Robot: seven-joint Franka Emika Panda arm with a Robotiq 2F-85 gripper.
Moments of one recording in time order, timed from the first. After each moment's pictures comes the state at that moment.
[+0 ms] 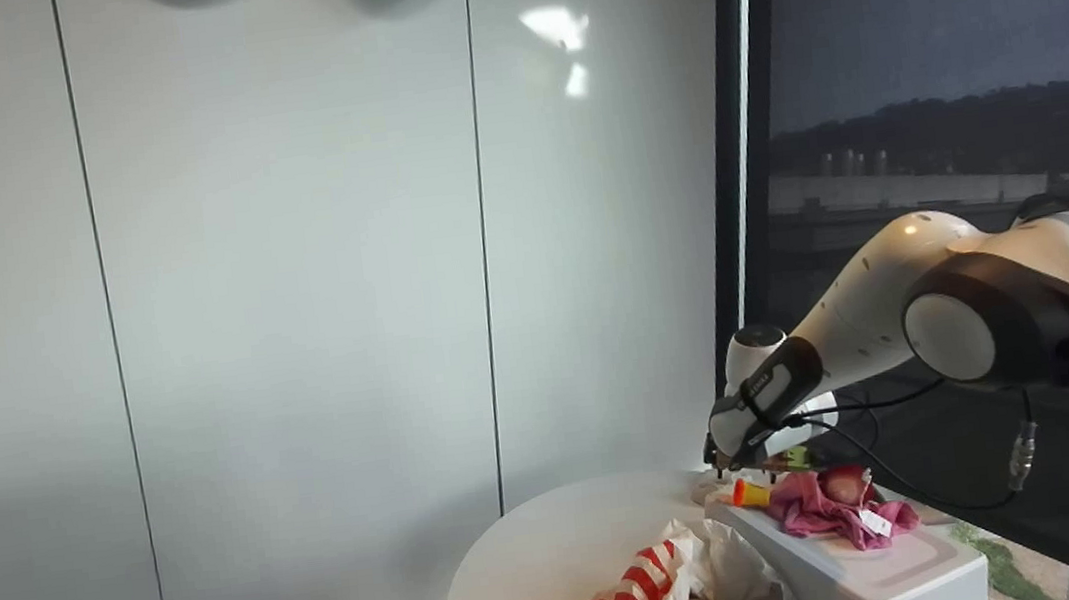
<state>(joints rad) 0.26 0.64 -0.44 -1.74 -0.01 2.76 0.59</state>
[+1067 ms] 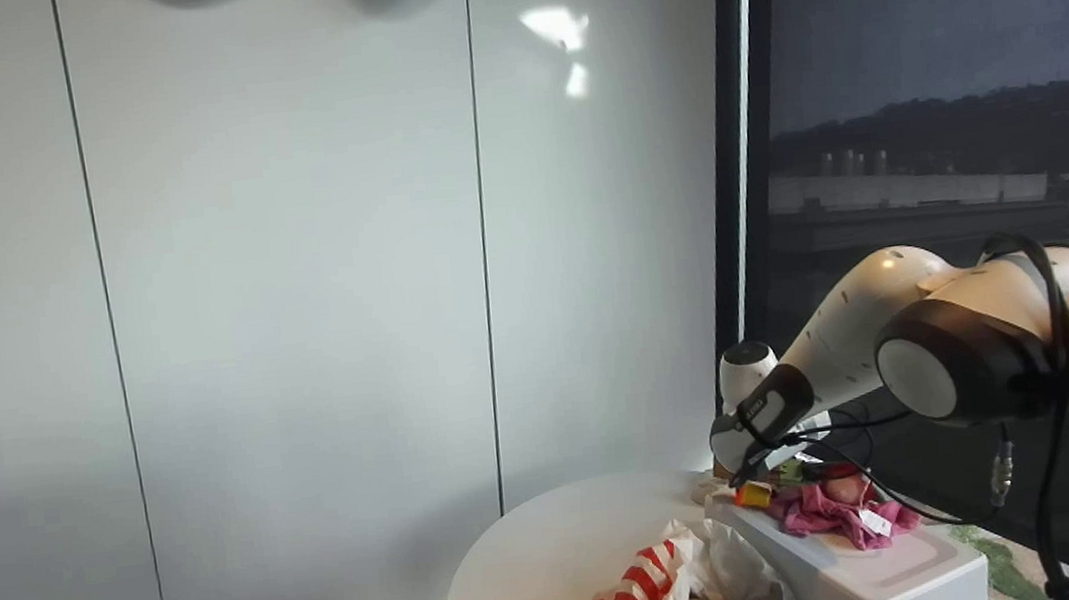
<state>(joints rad) 0.22 0.77 -0.45 -1.61 -0.08 2.68 0.77</state>
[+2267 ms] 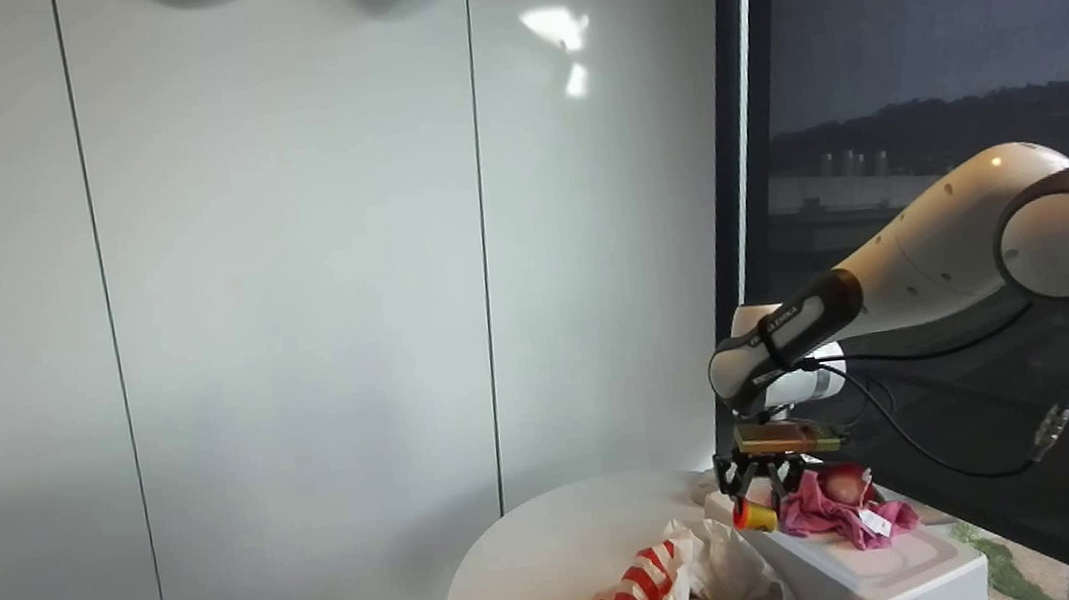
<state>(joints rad) 0.03 0.43 -0.12 -1.83 0.03 2.30 0.30</state>
